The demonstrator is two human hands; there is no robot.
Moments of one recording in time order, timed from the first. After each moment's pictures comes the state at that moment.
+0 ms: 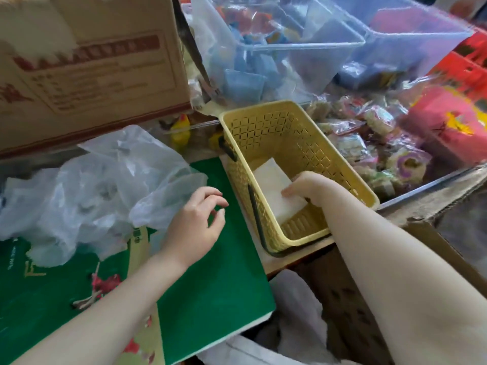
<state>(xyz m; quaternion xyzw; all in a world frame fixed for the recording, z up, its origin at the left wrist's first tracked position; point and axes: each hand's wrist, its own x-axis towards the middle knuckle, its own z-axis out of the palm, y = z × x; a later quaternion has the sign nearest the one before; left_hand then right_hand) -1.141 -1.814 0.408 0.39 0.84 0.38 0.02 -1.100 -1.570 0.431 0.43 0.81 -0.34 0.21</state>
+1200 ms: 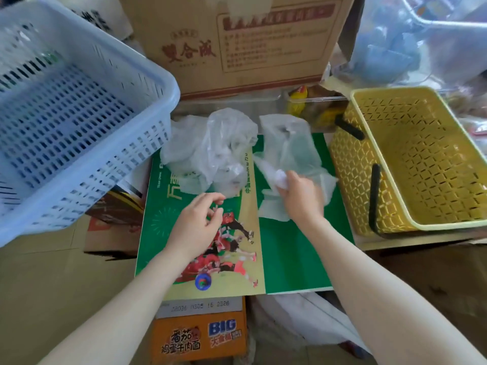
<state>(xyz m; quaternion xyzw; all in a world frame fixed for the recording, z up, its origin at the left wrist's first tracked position) -1.133 -2.017 0.406 0.17 0.90 0.38 0.10 -1.129 -1.794 0.378 0.17 0.97 -0.18 -0.02</state>
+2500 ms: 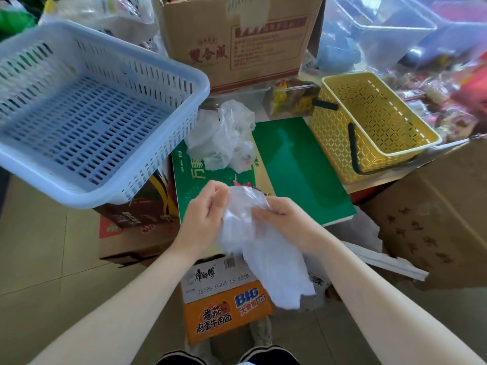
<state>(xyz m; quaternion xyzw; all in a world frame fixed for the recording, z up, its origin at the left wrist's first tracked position) -1.069 -2.120 0.465 0.27 0.74 0.60 0.13 -0.998 -1.957 0.464 0.13 0.81 -0.57 0.08</state>
